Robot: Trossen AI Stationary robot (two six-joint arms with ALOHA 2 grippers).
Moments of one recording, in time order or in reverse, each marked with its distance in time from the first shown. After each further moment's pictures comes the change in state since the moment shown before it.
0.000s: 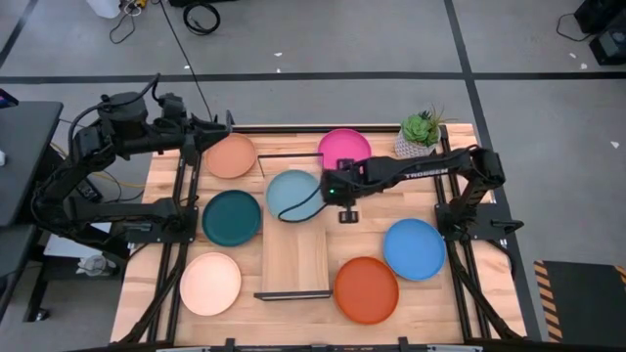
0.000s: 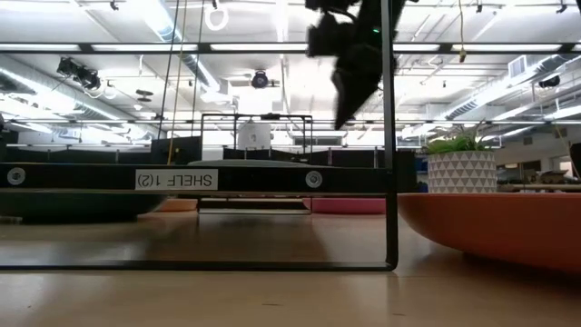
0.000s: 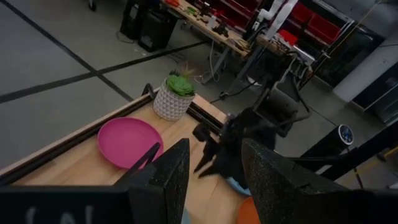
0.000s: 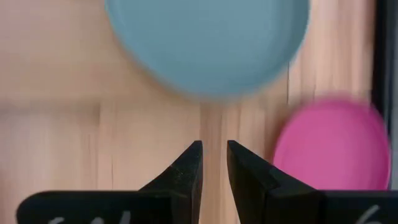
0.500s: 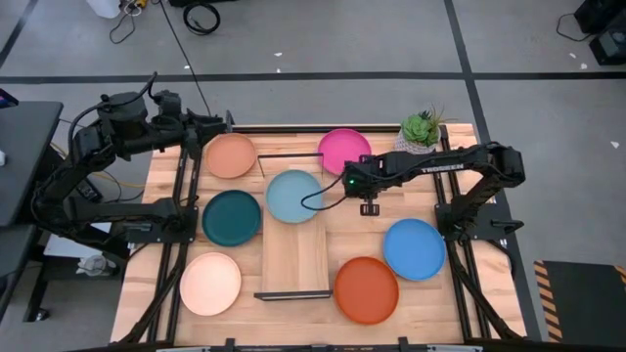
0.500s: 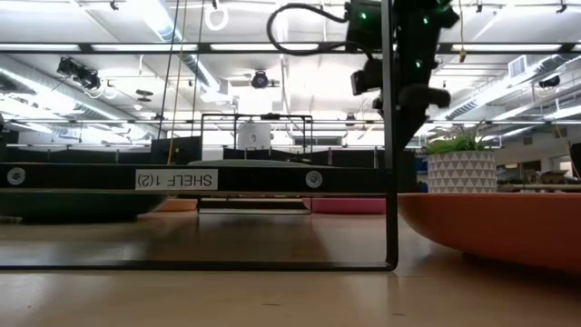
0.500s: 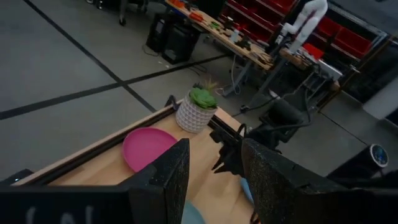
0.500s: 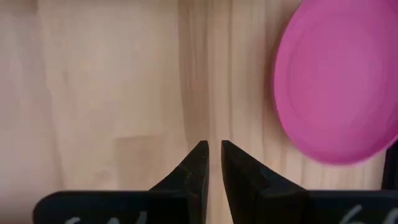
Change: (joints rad) left arm 0.000 0.000 0.000 0.007 -0.120 -0.002; right arm -0.119 -0.171 -0.321 0.099 -0.027 -0.062
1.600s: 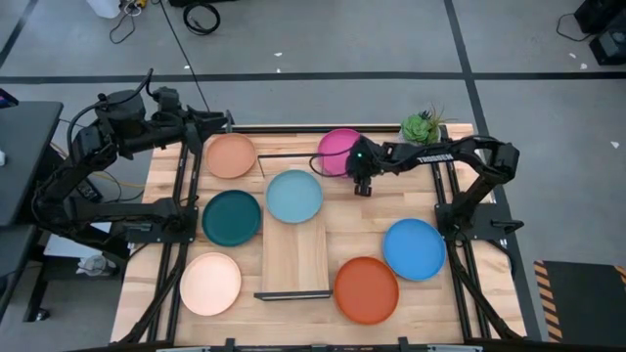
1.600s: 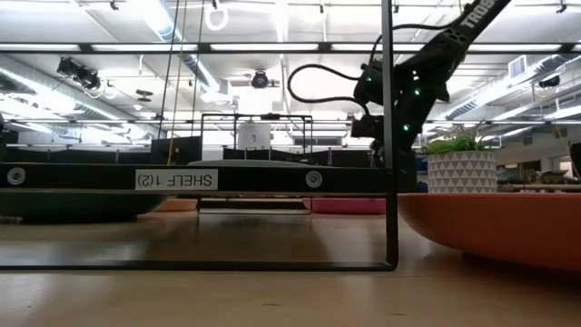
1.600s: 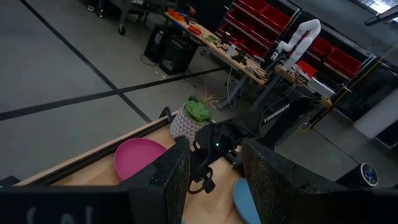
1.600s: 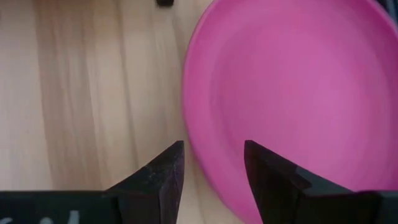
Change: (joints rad) left arm 0.001 0.006 0.000 0.059 -0.014 -0.050; right arm -0.304 0.050 -0.275 0.601 -0.149 -0.200
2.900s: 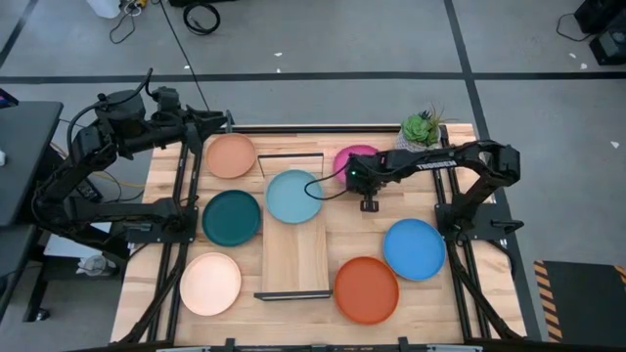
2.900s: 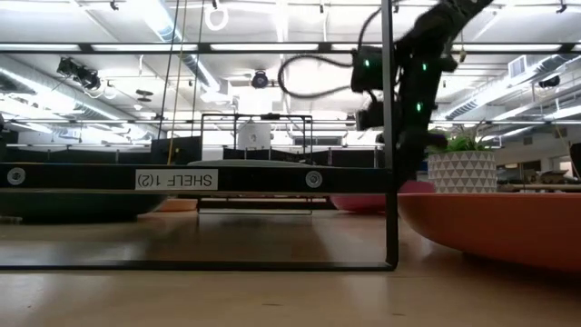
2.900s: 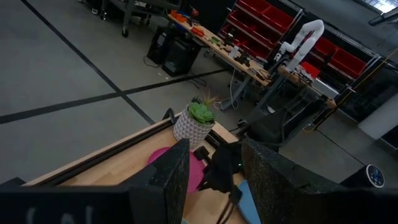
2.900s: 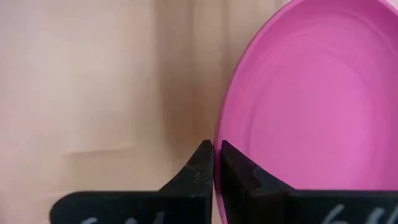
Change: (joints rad) left arm -0.001 0.000 0.000 0.000 -0.015 0.009; right arm 0.186 -0.026 0.138 -0.418 0.039 0.139
